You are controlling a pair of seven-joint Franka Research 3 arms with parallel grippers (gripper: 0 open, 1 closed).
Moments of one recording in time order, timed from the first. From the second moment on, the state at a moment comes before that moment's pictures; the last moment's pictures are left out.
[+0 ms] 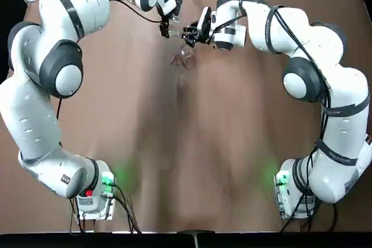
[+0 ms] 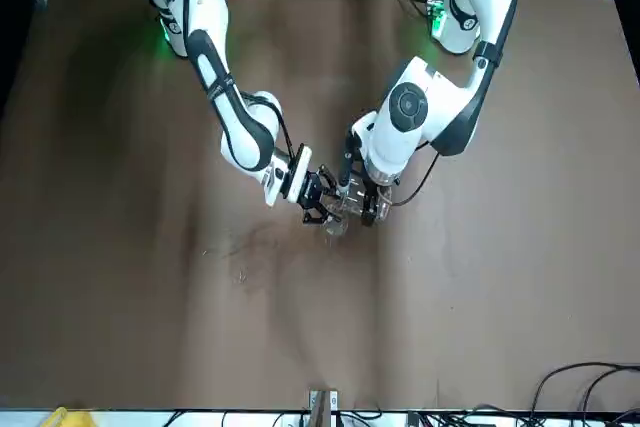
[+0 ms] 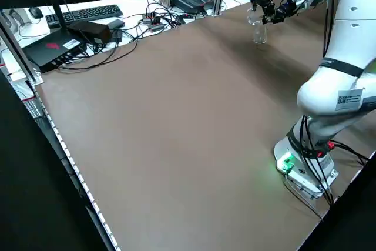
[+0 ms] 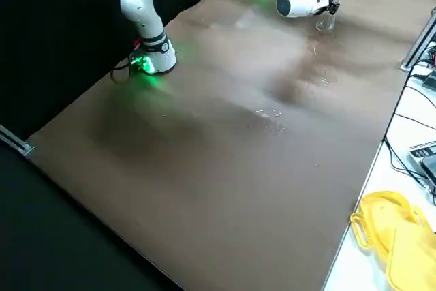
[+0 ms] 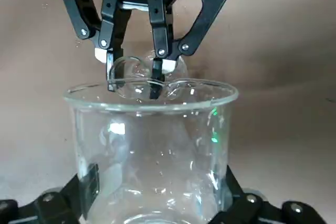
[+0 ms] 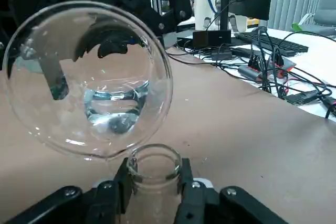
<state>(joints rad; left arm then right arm) -0.46 0.46 -0.18 -1.63 0.01 2.19 1.18 0.62 0.69 0.08 -1.66 2.19 2.57 -2.45</state>
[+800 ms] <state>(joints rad) -0.46 0.46 -0.17 -1.62 0.03 2.18 1.17 0.63 0.69 0.08 -1.66 2.19 2.57 -2.45</state>
